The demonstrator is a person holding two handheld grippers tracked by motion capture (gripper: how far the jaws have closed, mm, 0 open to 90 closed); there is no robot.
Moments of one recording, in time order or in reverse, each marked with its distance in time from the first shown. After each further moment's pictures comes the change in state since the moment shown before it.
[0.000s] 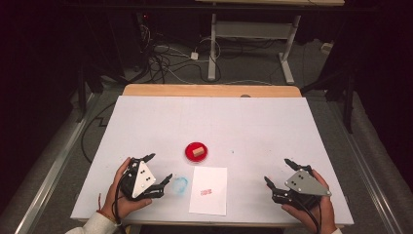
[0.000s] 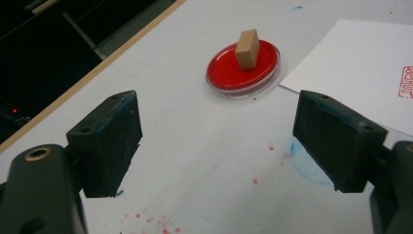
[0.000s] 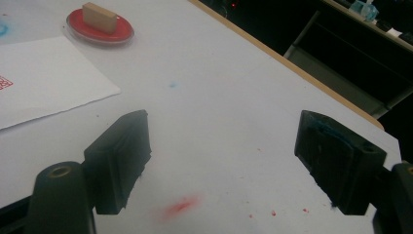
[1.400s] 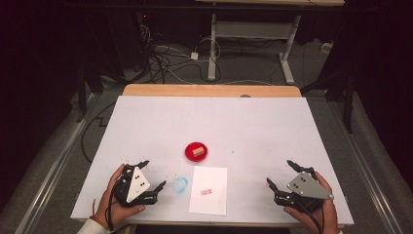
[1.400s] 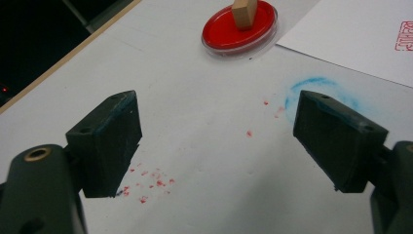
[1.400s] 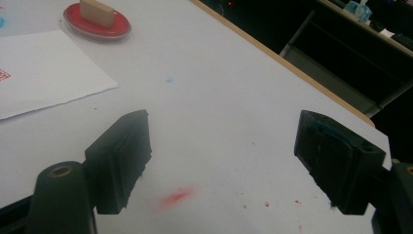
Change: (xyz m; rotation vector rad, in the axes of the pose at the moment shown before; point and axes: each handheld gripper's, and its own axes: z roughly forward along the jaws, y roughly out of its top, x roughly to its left) left arm -0.001 -0.016 -0.008 0.061 -0.017 -0.004; right arm 0.001 -0.003 -0.007 0.008 -0.021 -0.010
